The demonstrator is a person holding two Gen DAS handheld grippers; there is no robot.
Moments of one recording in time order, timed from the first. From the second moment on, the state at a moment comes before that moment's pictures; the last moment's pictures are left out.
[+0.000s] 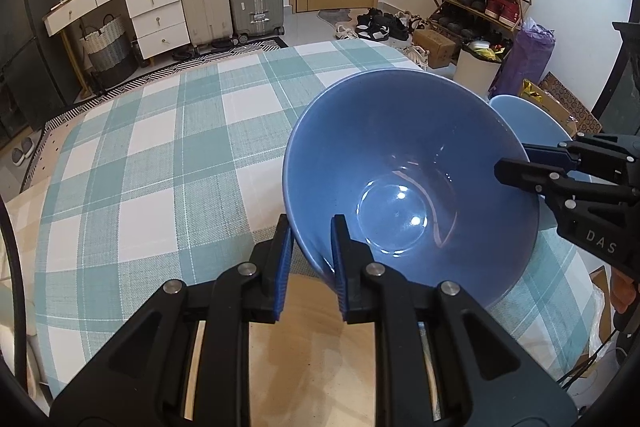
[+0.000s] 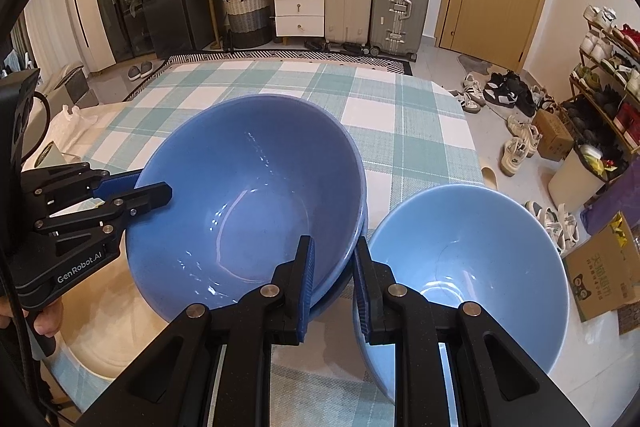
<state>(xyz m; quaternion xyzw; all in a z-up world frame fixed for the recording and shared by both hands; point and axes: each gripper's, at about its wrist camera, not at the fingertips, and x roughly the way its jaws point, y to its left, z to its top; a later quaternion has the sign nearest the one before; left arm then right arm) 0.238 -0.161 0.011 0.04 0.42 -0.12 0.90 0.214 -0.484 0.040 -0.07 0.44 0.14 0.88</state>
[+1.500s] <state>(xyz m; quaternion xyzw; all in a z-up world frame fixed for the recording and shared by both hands) 0.181 -0.175 0.067 -0.02 0.40 -0.16 0.90 0.187 -0.521 0.095 -0.01 0.39 0.12 0.91</state>
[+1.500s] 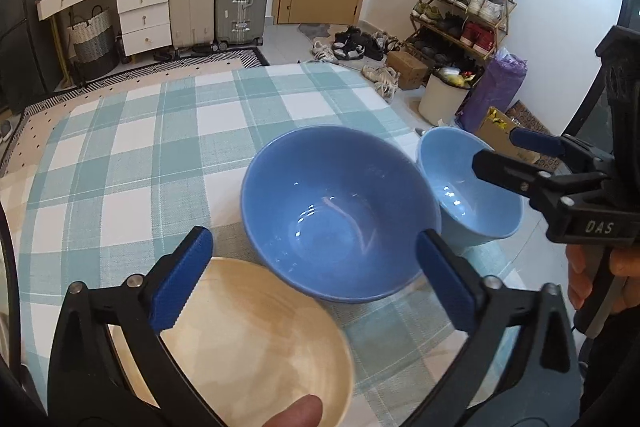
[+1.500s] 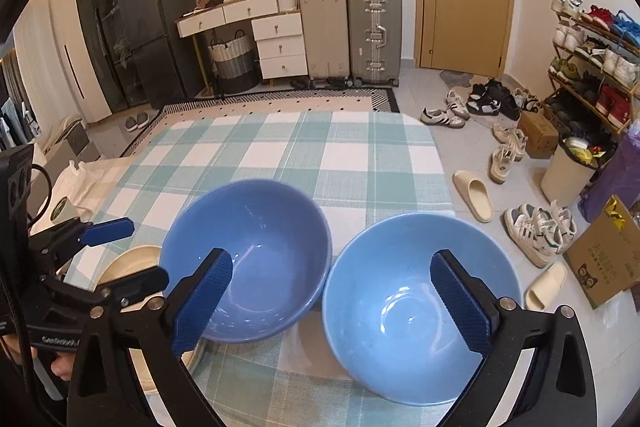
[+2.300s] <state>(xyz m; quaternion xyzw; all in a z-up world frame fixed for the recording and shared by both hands) 0.150 -0.268 0.072 -0.03 0.42 -0.23 0.88 0.139 -0.608 0.131 0.01 0.37 0.08 0.93</state>
